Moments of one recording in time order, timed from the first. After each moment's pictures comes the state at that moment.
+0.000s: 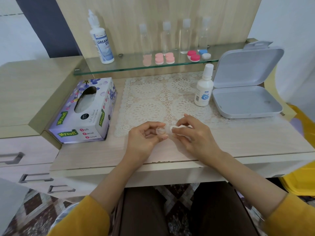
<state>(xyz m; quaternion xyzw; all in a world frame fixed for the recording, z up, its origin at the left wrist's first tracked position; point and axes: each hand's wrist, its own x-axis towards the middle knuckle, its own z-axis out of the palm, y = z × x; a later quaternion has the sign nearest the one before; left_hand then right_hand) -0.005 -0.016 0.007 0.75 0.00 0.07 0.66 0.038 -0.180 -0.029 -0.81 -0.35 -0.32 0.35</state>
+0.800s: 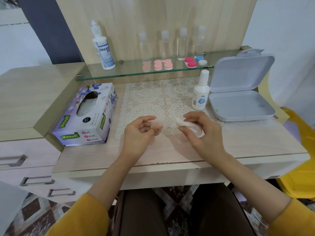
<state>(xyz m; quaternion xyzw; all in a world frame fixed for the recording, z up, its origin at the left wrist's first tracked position) 0.004 -0.013 0.020 0.74 0.05 0.09 0.66 0.018 -0.188 0.004 -0.78 -0.21 -0.29 0.51</state>
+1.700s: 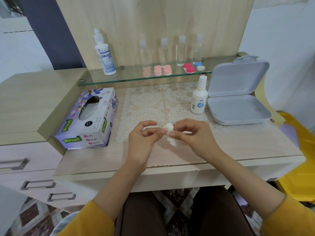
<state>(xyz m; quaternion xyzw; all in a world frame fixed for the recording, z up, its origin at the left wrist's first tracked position) -0.007 -0.029 0.024 0.64 0.07 0.07 0.76 0.017 -0.178 0.019 -0.74 -0.17 -0.05 0.65</state>
